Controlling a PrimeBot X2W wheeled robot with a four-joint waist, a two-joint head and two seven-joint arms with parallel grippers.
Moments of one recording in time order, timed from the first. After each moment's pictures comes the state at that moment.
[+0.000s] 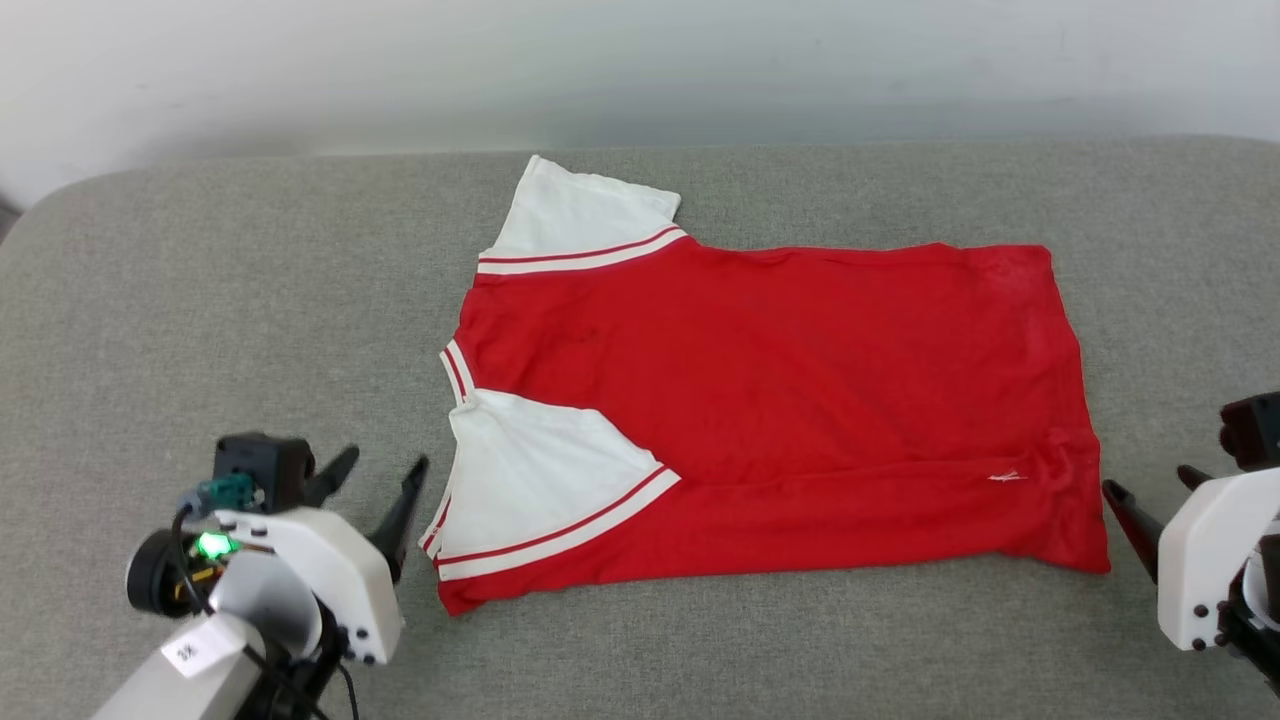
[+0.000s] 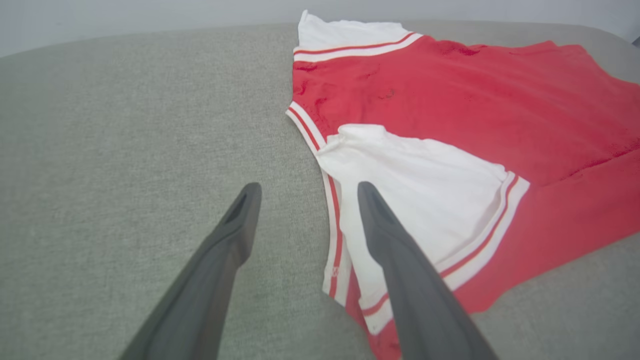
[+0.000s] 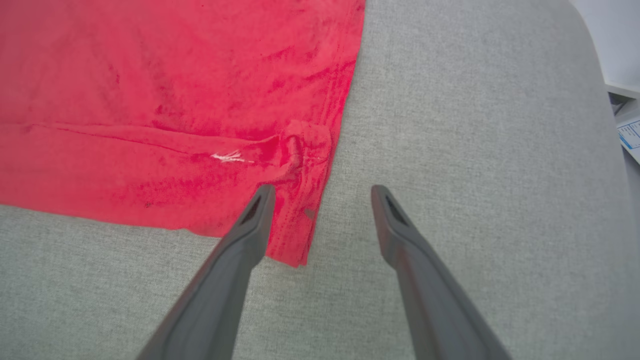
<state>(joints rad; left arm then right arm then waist) -0.31 0.60 -0.57 0.16 -0.77 0.12 0.05 -0.15 -0.42 0.00 0.02 0.35 0.13 0.65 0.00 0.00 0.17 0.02</state>
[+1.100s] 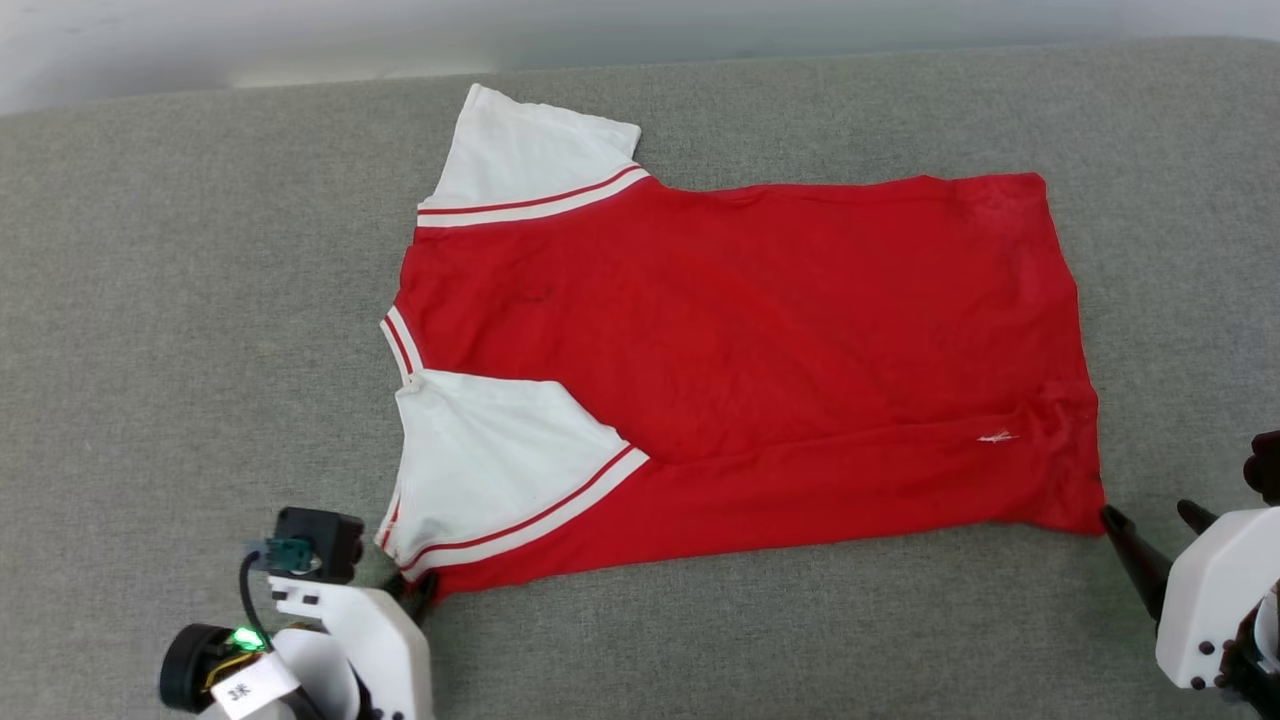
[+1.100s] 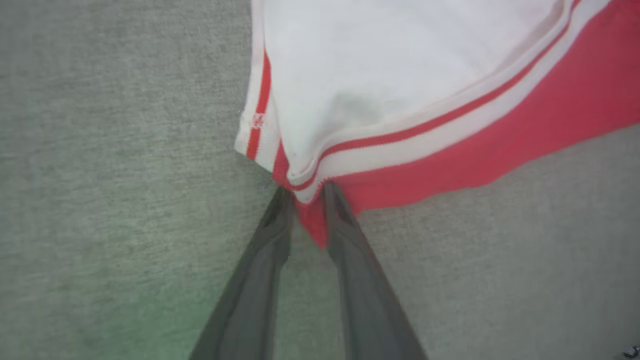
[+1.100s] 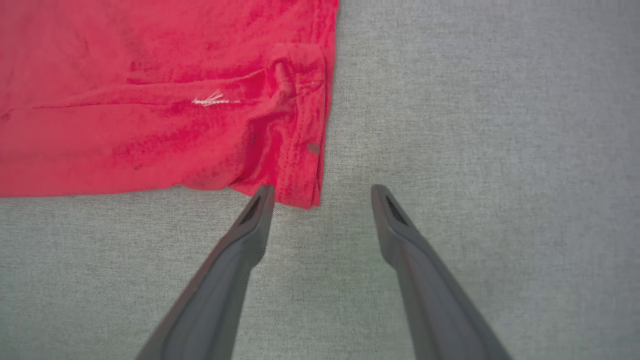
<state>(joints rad) -0.18 0.65 -0.65 -0.02 -0.81 0.30 0.37 -0.03 -0.24 -0.16 -0.23 0.32 0.13 0.81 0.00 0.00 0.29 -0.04</state>
